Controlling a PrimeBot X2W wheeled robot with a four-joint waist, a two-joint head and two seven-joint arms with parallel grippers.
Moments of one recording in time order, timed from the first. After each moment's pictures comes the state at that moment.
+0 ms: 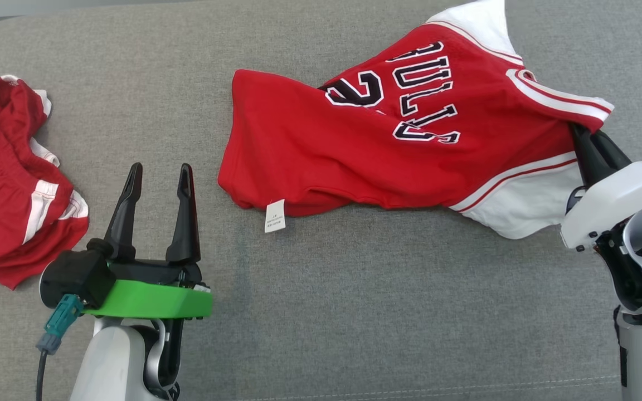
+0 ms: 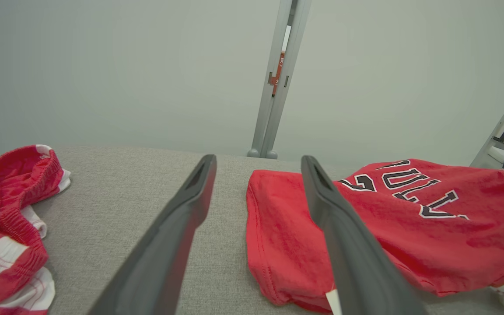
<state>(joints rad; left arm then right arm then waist) -0.22 0.05 -0.11 0.08 -0.31 -0.13 -0.26 -0.31 -0.08 -0.14 -0.22 0.22 0.13 0.52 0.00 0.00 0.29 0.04</state>
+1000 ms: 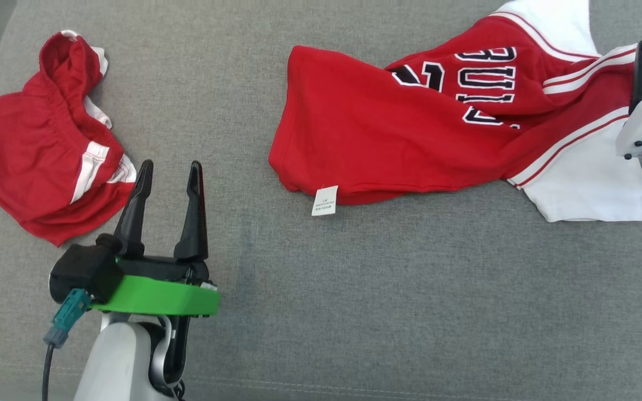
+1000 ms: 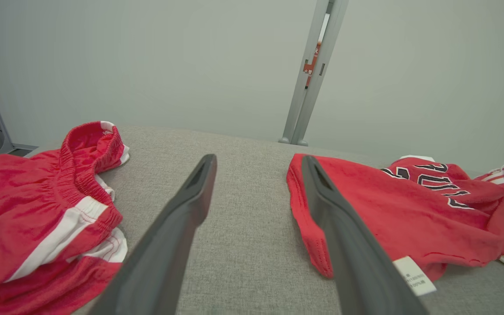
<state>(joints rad) -0.24 0.05 -0.13 0.10 -0.32 -0.13 -0.26 -0.72 -0.22 -0.27 0.51 -0.02 0.13 0.12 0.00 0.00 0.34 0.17</state>
